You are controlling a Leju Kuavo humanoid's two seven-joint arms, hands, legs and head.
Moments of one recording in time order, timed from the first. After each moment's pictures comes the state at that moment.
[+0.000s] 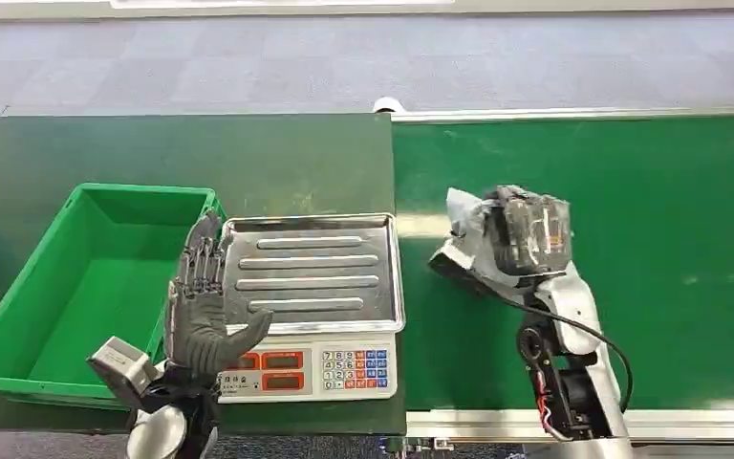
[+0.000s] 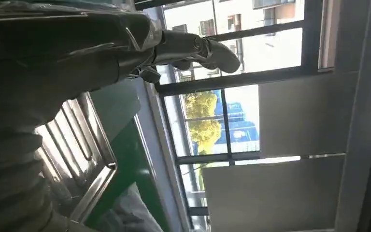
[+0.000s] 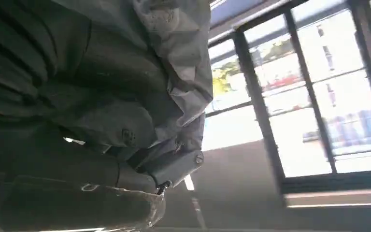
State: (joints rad) left arm -0.04 -0.18 -0.18 -1.60 -0.04 0.00 -0.62; right arm -0.42 0.04 0.23 -1.27 1.30 -0.47 -0.18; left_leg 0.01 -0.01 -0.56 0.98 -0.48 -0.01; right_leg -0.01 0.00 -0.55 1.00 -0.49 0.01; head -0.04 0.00
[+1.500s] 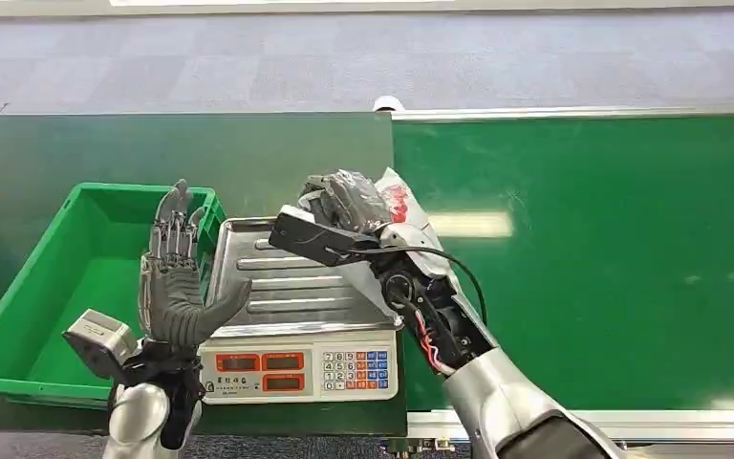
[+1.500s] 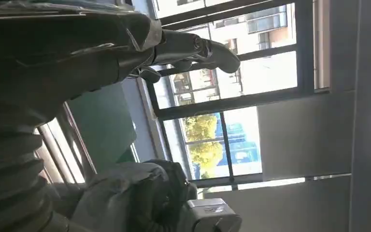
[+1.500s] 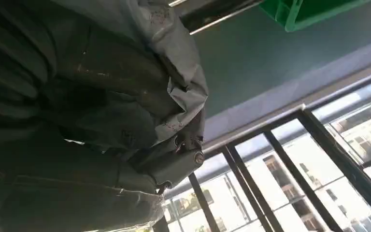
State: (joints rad) left arm -0.08 -0.18 -0.10 -1.65 -0.08 0.03 -0.56; right arm -0.78 0.34 0.52 -0.74 0.85 -0.16 -0.15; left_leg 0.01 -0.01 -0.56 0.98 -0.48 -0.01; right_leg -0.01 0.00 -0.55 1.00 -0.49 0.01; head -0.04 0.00
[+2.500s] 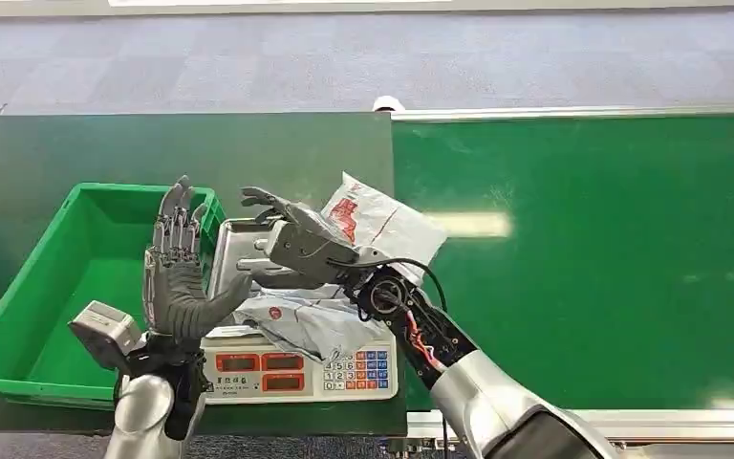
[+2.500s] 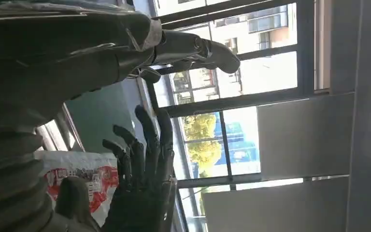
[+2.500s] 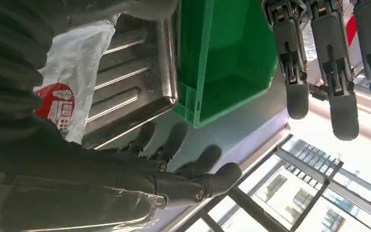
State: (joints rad) left arm -0.12 -0.19 -0.08 -1.59 -0.07 0.02 -0.57; right arm -0.80 0.36 0.64 -0.64 0.37 0.02 -0.37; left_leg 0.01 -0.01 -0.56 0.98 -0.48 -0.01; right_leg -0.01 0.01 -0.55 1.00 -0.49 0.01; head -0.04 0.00
